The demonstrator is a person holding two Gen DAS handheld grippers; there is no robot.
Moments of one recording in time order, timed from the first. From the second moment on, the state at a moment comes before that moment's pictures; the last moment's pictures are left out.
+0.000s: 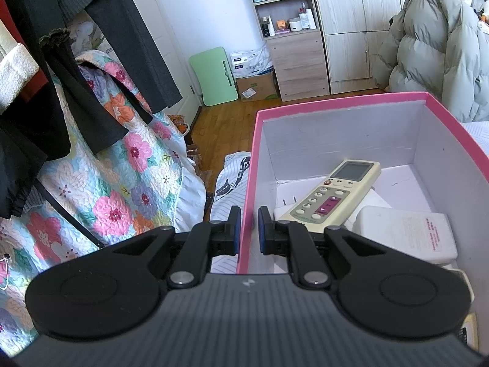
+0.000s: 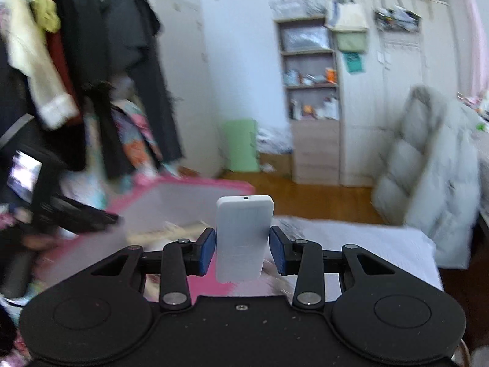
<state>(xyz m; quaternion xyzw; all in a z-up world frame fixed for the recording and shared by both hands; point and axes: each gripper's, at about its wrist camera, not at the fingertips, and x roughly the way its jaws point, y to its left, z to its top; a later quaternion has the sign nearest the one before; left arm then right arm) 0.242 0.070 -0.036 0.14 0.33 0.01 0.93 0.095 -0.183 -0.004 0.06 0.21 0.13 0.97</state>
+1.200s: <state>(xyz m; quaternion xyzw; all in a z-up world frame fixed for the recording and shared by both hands) 0.243 0.070 -0.037 0.14 0.33 0.01 0.93 0.125 -0.166 -0.016 0.02 0.30 0.25 0.92</state>
